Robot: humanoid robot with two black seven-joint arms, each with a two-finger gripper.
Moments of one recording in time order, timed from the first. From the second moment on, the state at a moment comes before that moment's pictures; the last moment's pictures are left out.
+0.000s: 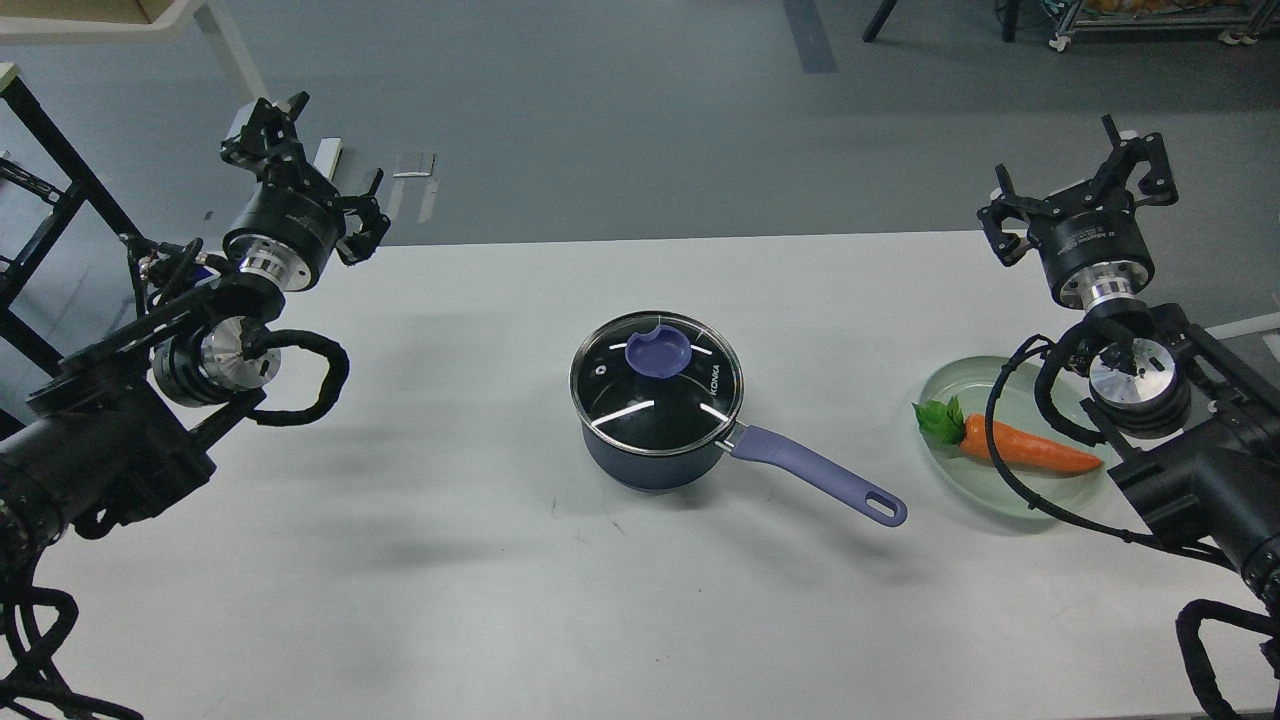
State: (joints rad) left arm -0.85 0.41 -0.46 -0.77 -0.23 -0.13 -0.45; right arm 0.70 -0.29 0.95 0.64 0.17 0.30 0.32
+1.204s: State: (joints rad) left arm -0.88 0.44 -0.45 -0.76 -0.22 -0.17 -0.44; right arm 1.09 -0.79 0.14 1.21 -0.39 0.25 0.33
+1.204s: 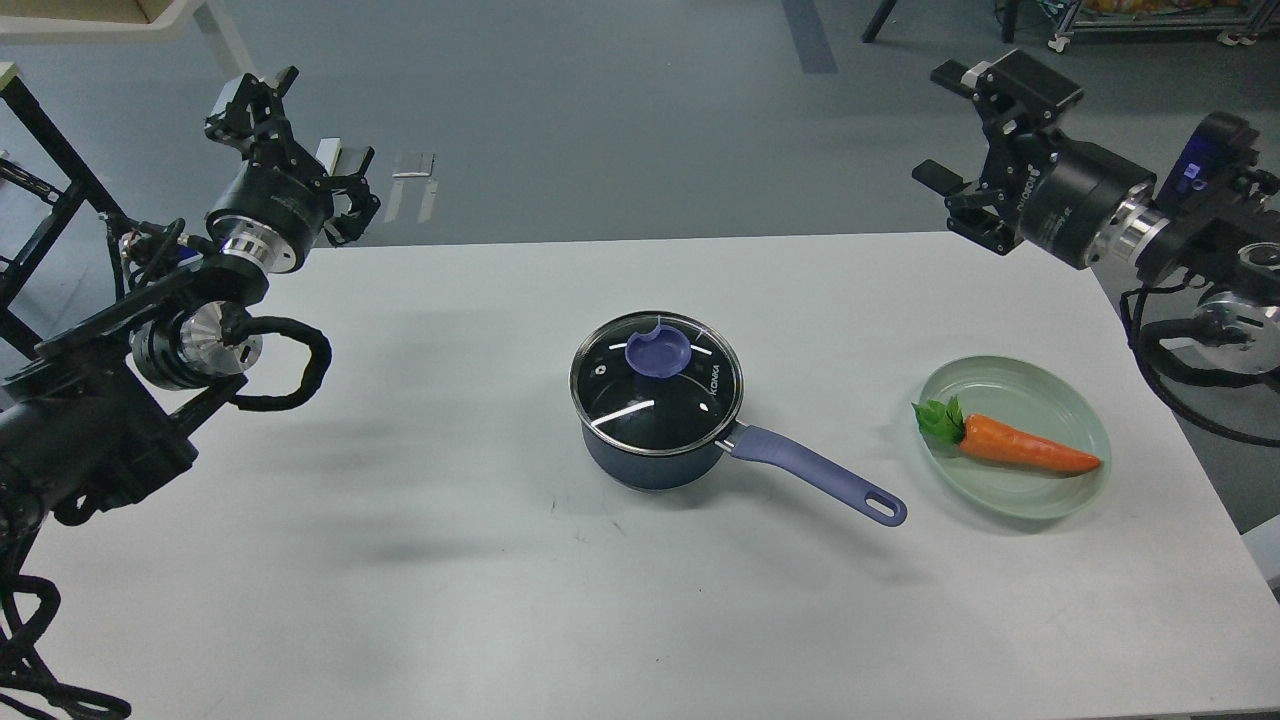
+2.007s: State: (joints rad) left arm -0.87 0.50 -0.44 -0.77 -0.22 -0.23 -0.44; right arm 1.58 -0.62 -0.67 1.45 -1.34 0.12 0.34
